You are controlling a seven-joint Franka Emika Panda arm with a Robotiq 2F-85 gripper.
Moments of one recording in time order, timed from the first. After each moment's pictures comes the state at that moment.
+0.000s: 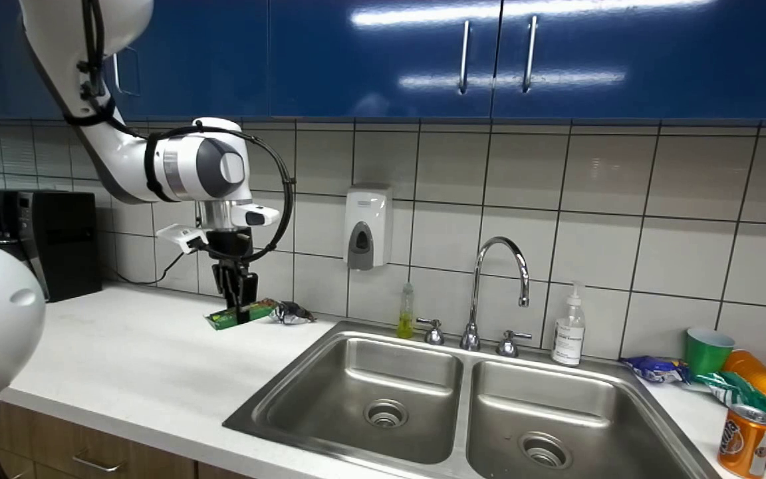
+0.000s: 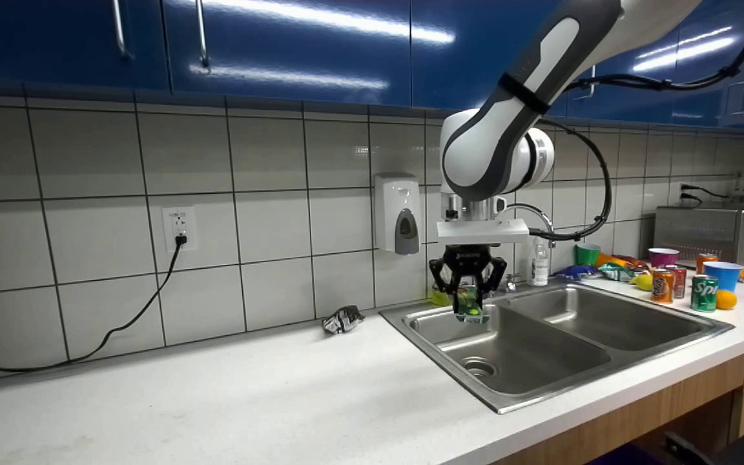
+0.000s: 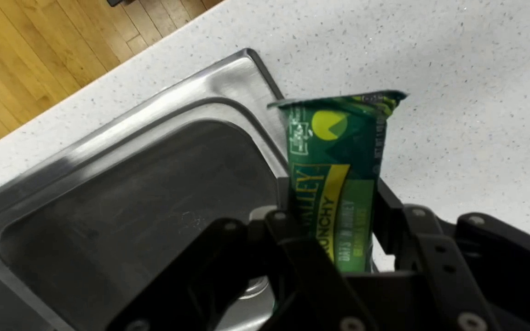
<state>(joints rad) 0.09 -0.14 0.09 -2.54 -0.10 2.46 0.69</state>
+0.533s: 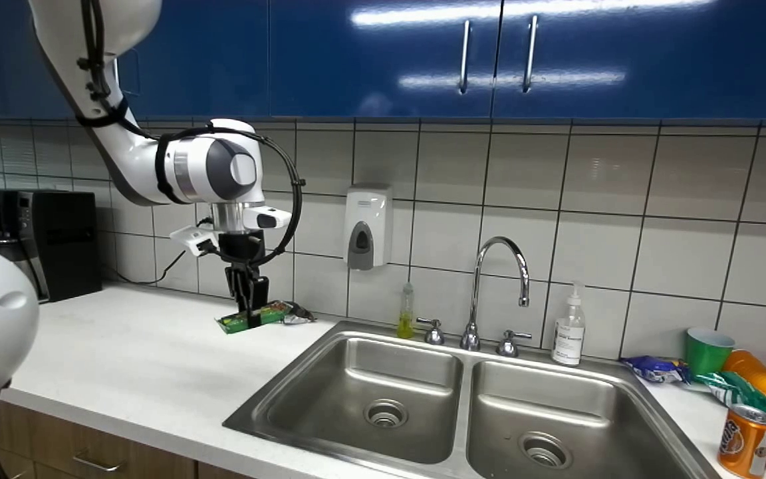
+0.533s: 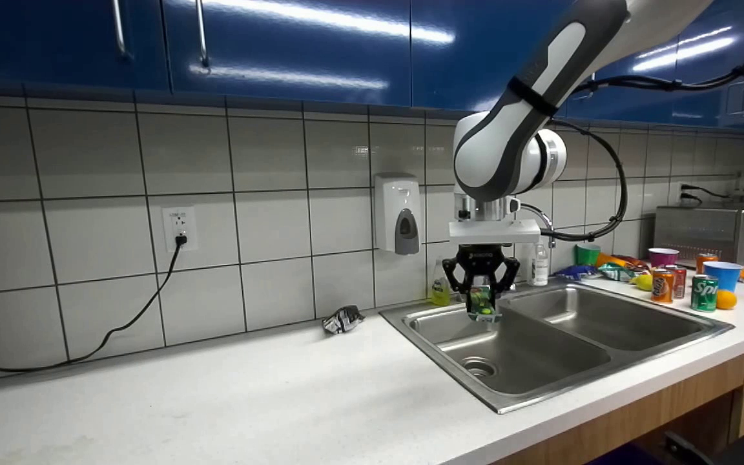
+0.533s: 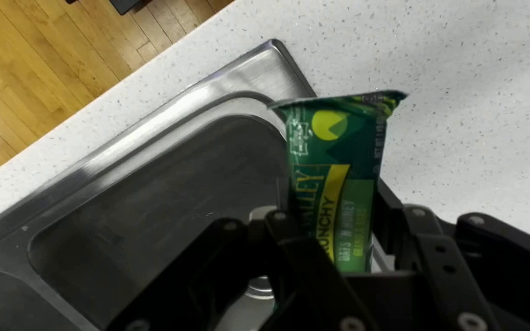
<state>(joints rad) 0.05 -0.15 0.08 -2.55 -0.10 2.46 0.69</state>
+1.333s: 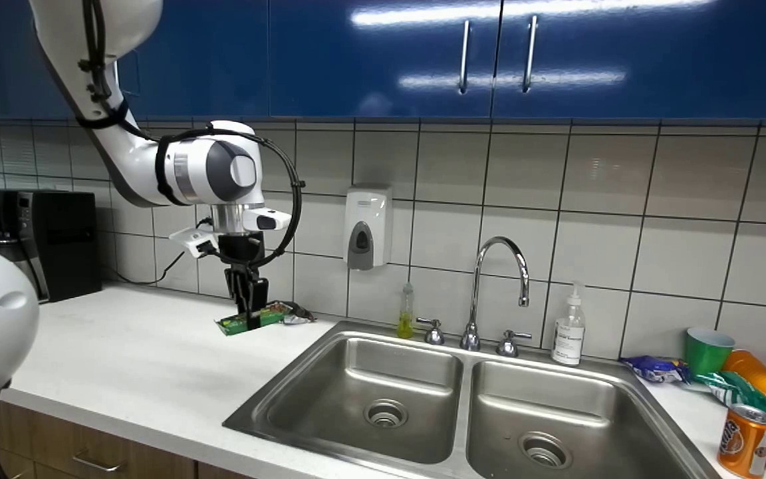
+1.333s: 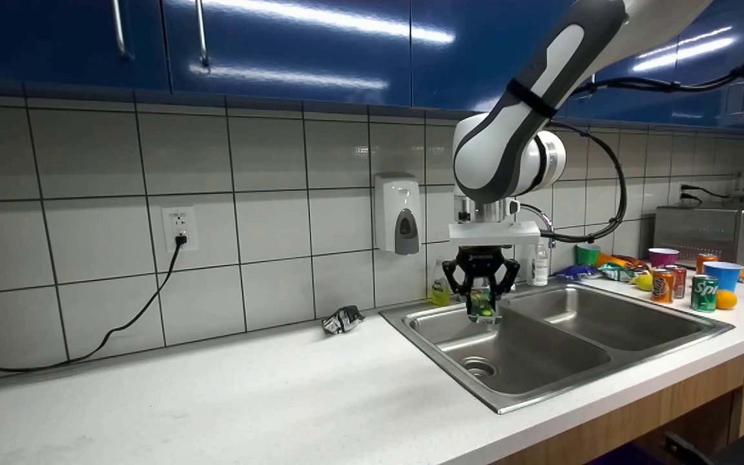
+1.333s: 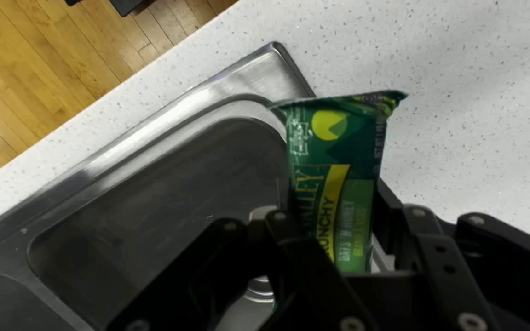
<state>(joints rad) 0.05 -0.14 0.08 -2.55 -0.10 2.46 0.69</state>
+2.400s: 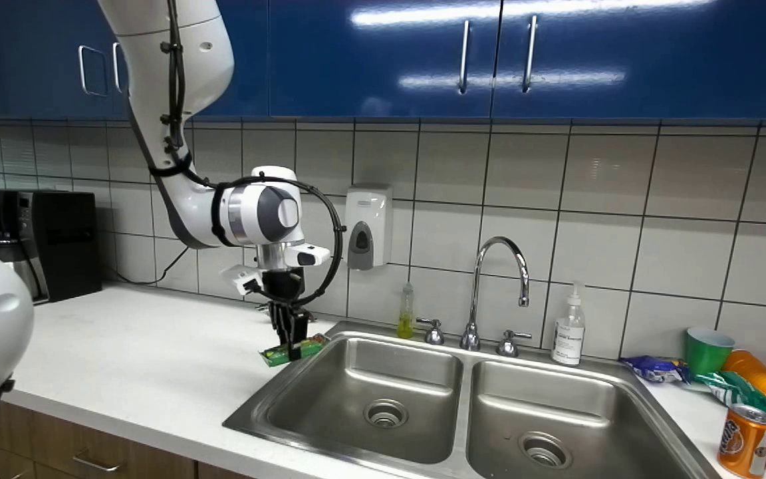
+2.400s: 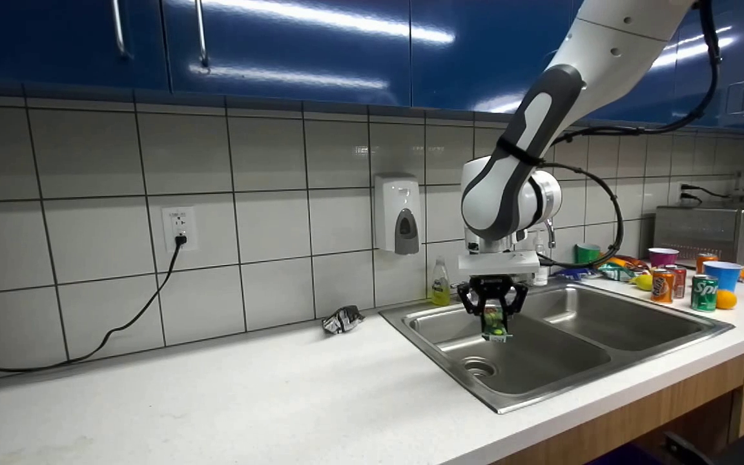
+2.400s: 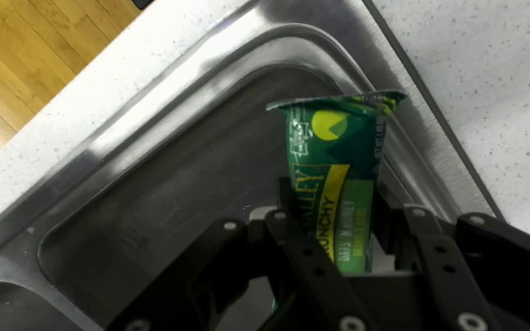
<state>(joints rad) 0.01 0.10 -0.02 -2.45 -0.21 2.57 0.74</state>
